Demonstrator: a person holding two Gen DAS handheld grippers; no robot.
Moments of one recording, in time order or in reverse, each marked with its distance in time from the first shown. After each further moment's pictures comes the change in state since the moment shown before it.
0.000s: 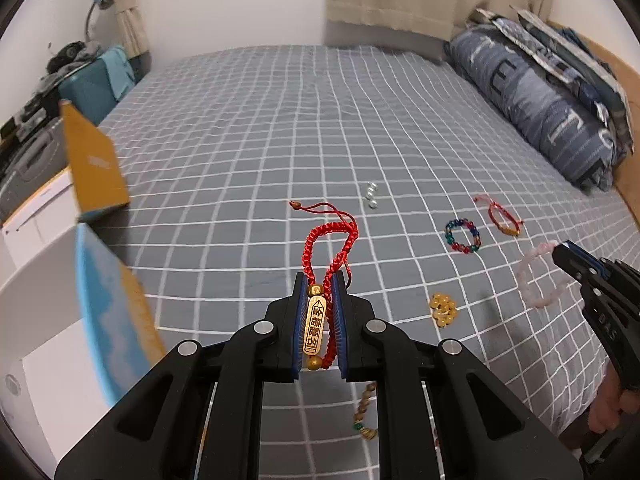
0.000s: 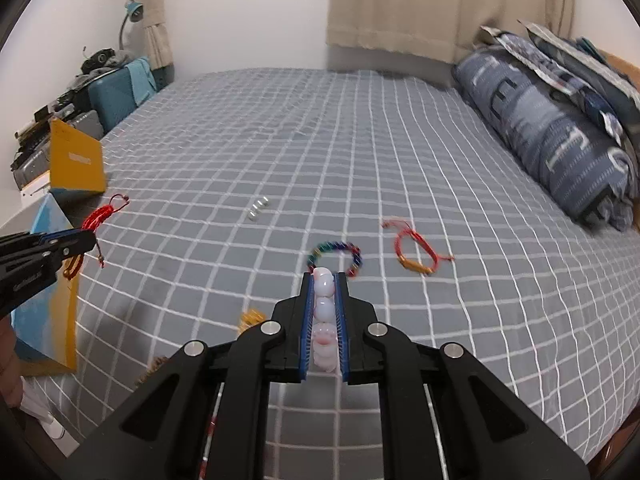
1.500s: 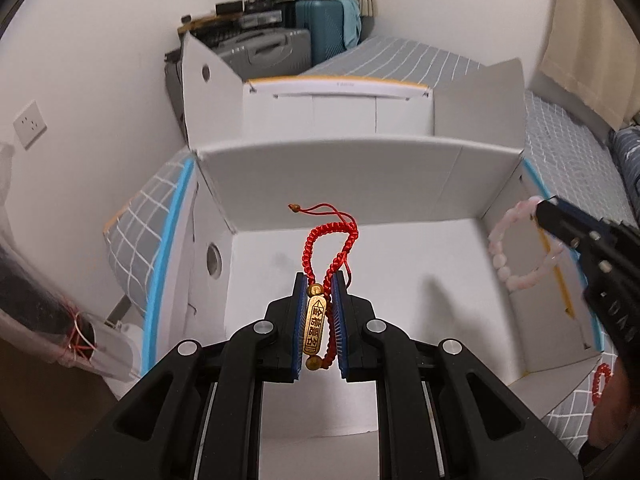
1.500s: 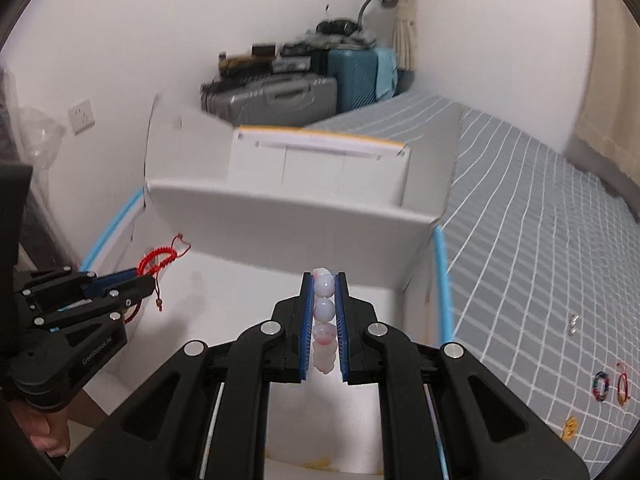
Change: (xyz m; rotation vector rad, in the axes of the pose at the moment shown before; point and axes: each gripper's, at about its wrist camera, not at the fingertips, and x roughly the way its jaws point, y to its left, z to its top) left arm -0.123 0.288 -0.140 -0.431 0.043 0.389; right arm -0.047 0.396 0.004 -0.446 -0.037 0.487
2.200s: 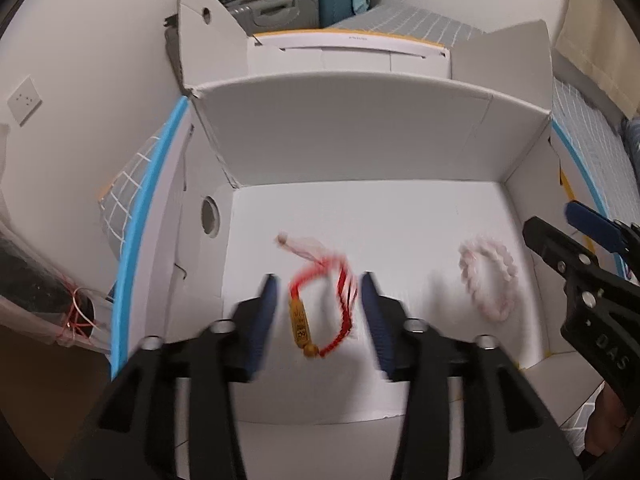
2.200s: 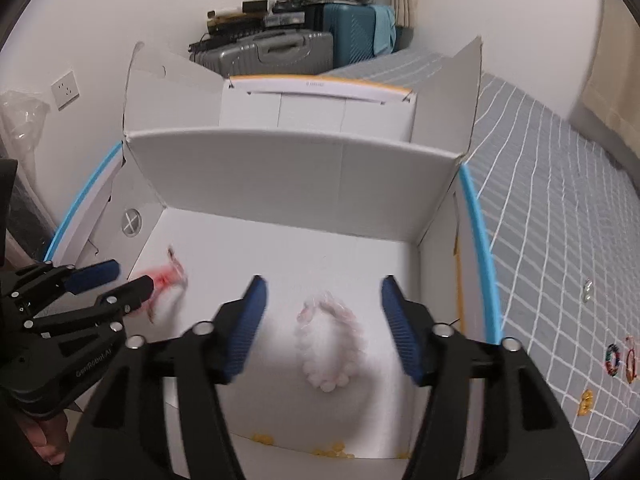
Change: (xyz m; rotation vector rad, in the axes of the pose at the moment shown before) left arm 0.025 0.010 -0.014 -0.022 0.100 0.019; right arm 0.036 0.005 -0.017 0.020 0.125 -0.022
